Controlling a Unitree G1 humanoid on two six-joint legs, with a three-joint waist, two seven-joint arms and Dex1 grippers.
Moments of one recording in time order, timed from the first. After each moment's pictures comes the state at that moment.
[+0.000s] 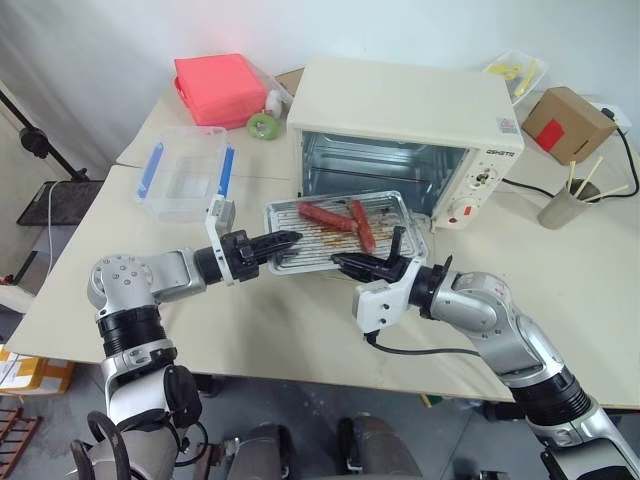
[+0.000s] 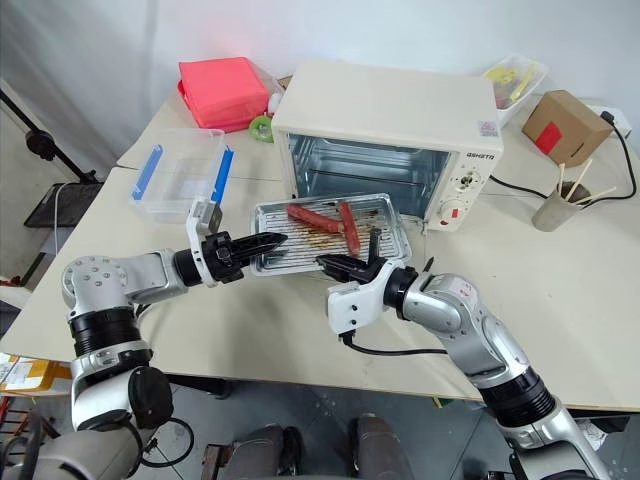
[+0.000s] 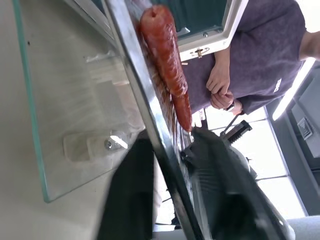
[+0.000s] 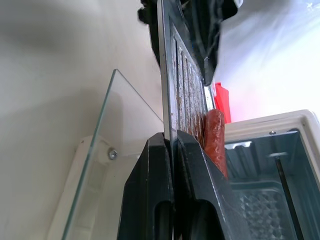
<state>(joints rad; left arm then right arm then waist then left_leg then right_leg) -0.74 0.29 0.57 0.27 -0.99 1.61 -0.40 -0.43 -0.58 0.31 -0.27 -0.42 -0.25 0.67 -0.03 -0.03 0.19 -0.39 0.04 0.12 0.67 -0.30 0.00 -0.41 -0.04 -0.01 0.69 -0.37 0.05</state>
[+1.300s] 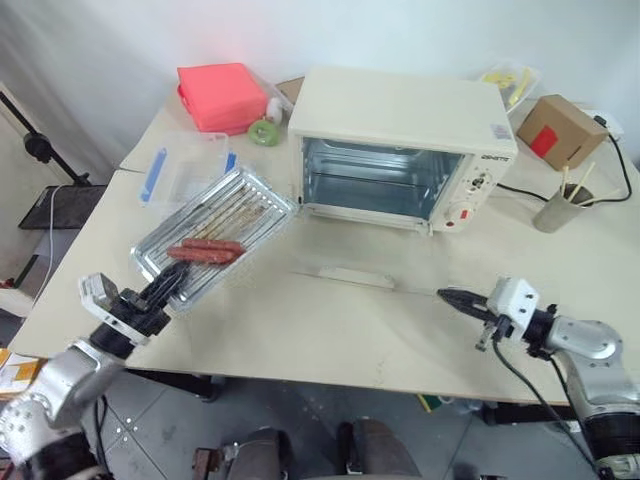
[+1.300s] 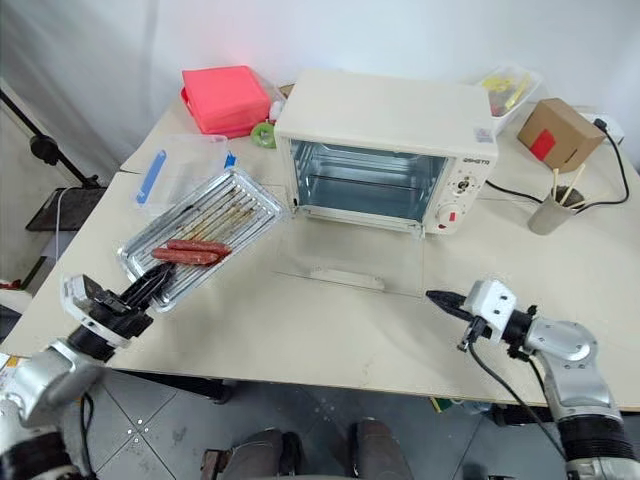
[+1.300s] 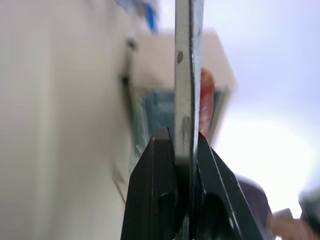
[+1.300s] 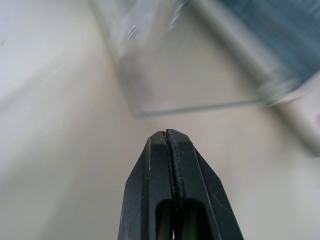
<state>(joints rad) -0.07 0.30 0.81 0.03 -1.94 1.13 0.25 -0.18 -0.65 -0.04 0.33 0.26 -0.34 1.03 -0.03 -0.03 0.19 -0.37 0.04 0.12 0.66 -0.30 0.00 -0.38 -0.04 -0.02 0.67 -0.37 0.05</state>
